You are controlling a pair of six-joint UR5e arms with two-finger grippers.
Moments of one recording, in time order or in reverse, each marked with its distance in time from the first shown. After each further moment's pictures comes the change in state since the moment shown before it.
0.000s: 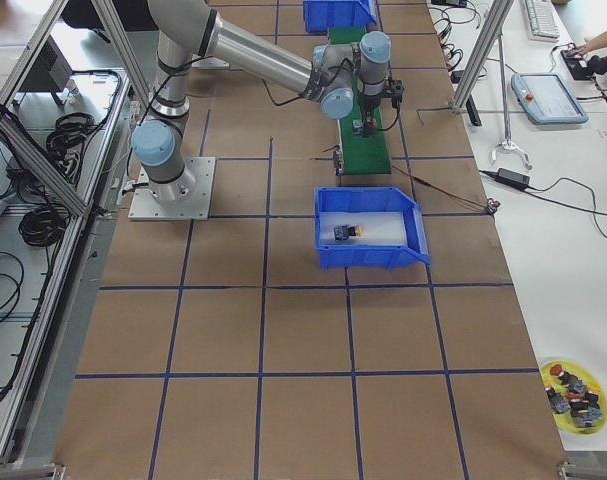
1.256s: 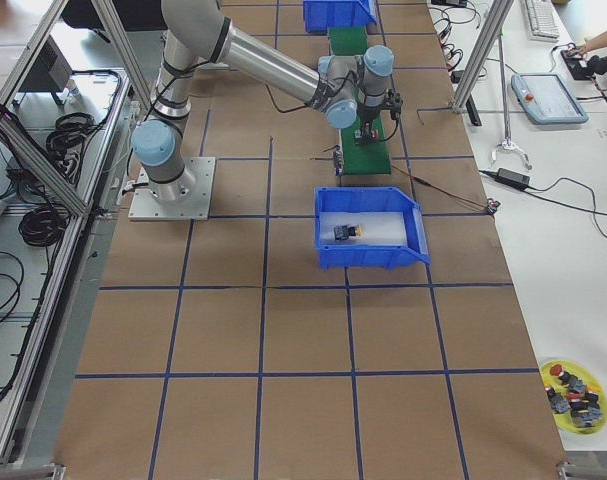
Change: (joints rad) left arm 0.000 0.000 0.001 0.000 -0.001 0.000; right arm -0.002 0.029 -0.022 0.021 -0.064 -0.020
